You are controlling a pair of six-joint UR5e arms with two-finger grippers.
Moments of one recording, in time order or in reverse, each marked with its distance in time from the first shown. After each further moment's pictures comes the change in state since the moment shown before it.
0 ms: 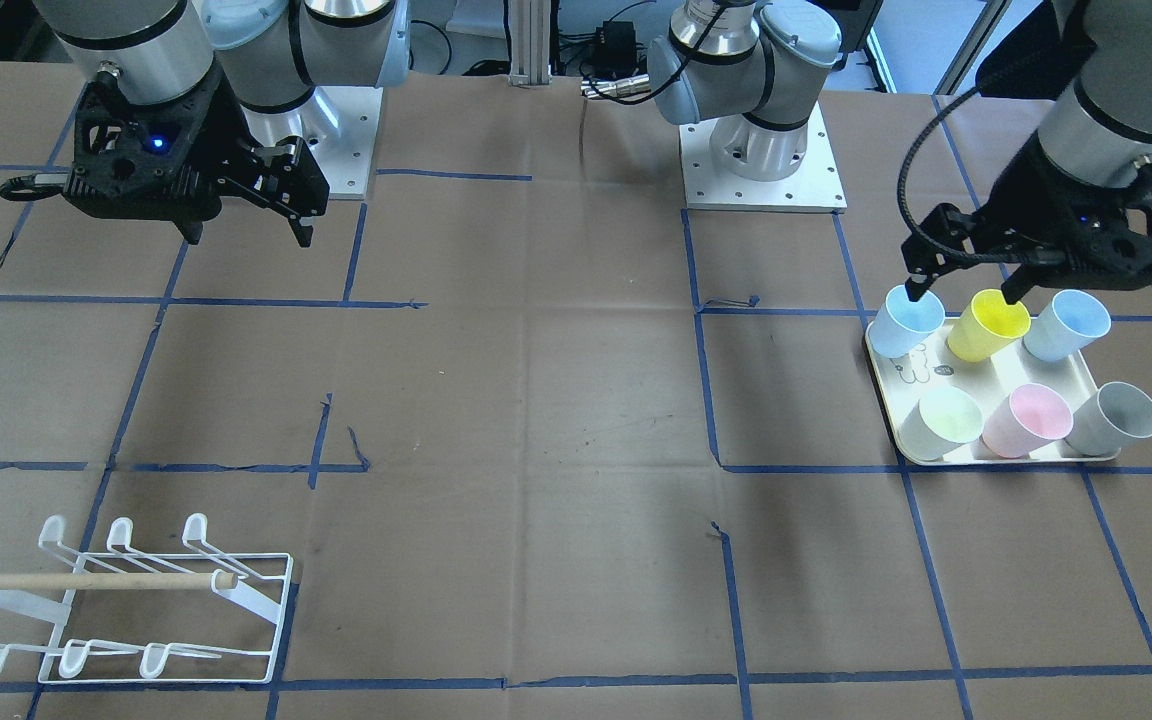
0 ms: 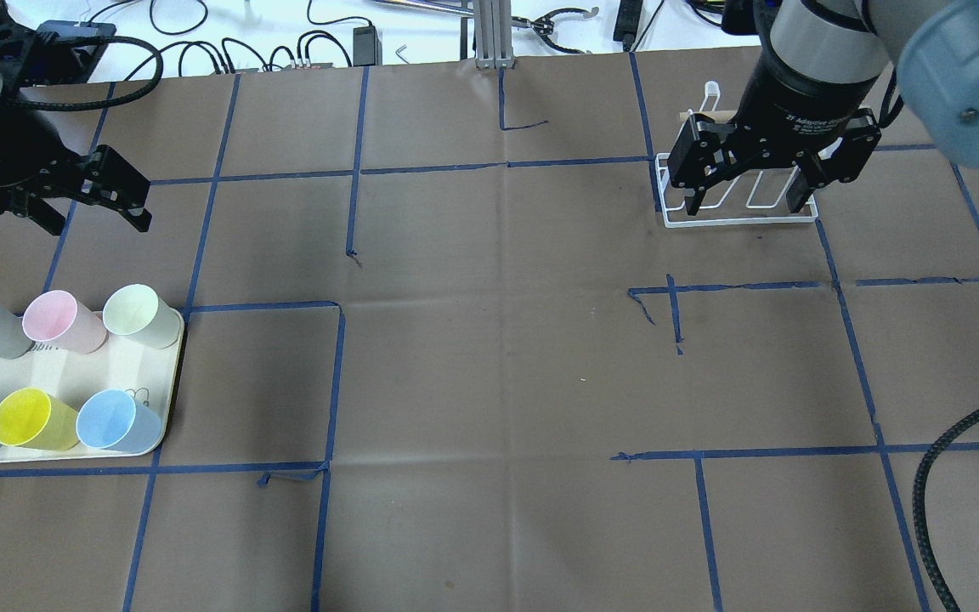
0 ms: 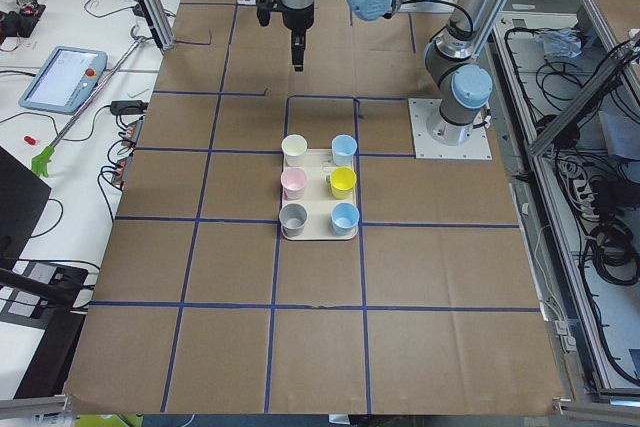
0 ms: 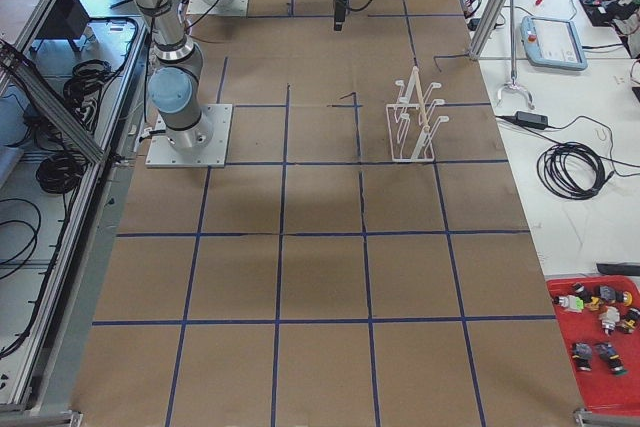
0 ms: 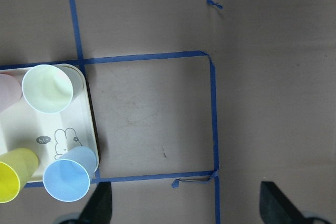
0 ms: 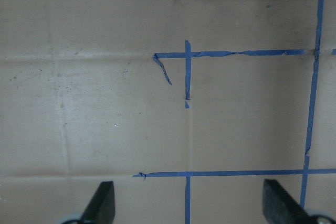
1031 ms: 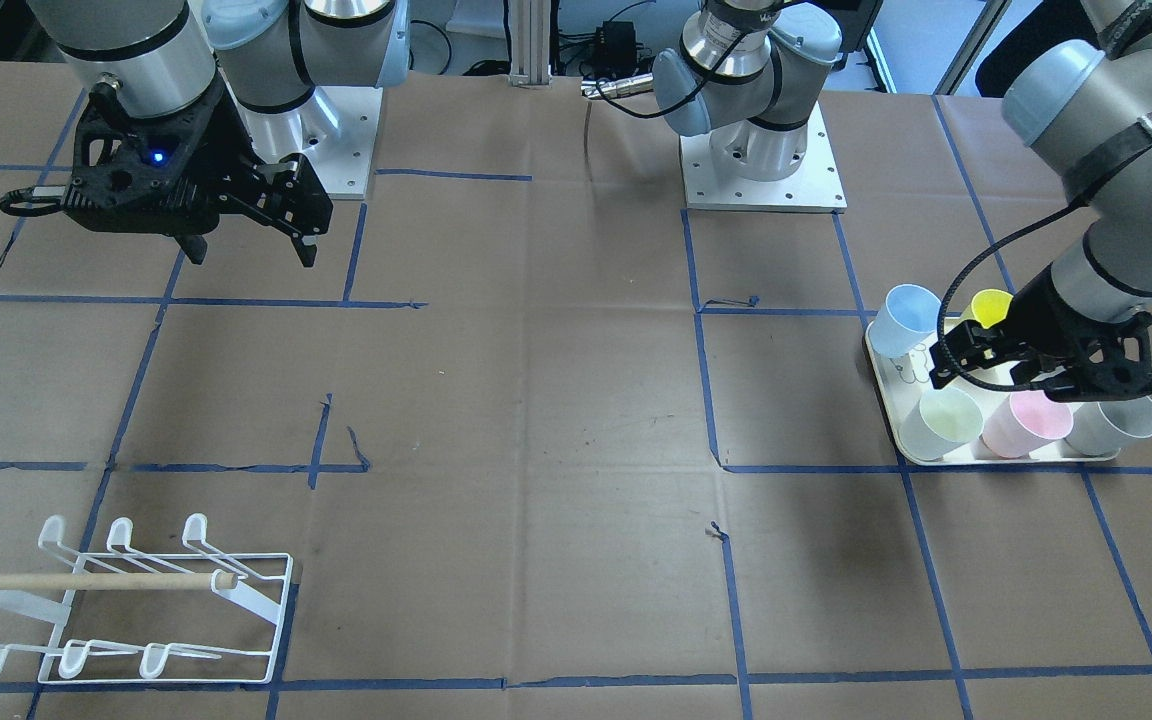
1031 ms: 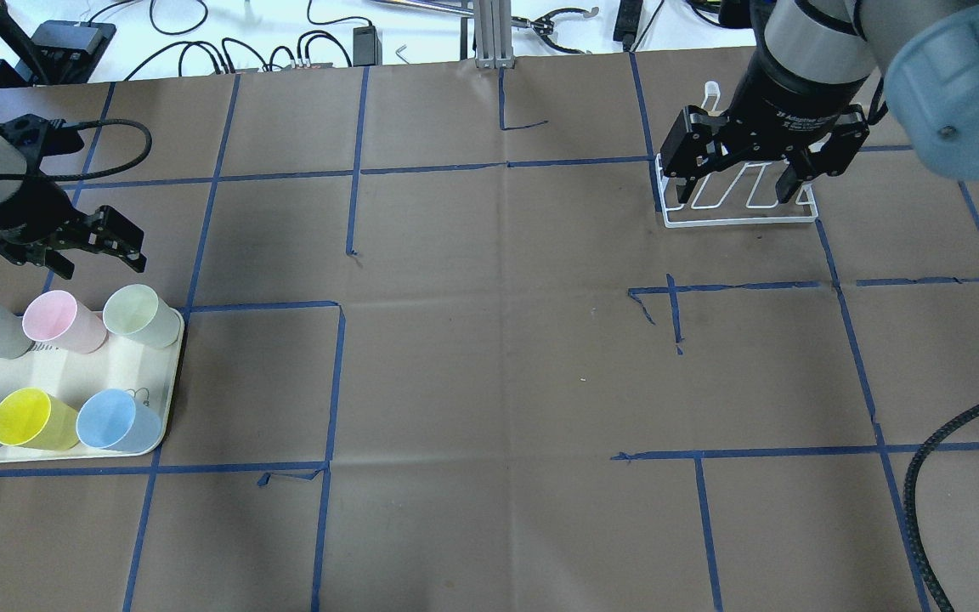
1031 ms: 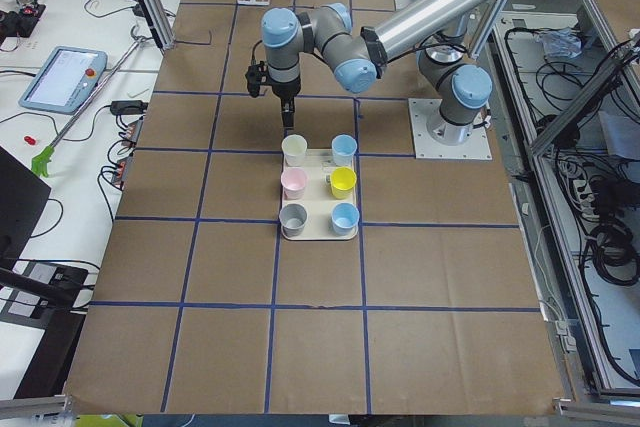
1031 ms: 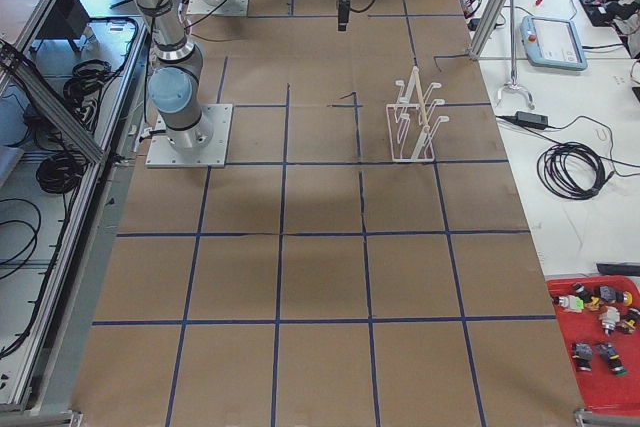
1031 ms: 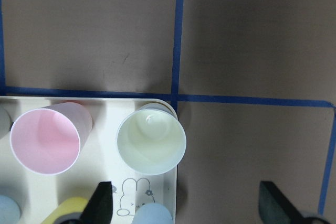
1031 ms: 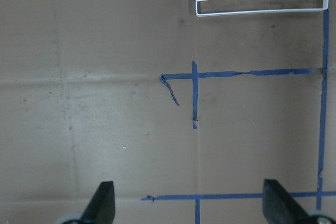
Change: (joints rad) left arm 0.094 -0.127 -0.203 0.305 -0.001 0.060; right arm -0.001 0.007 0.036 -0.124 0.029 0.017
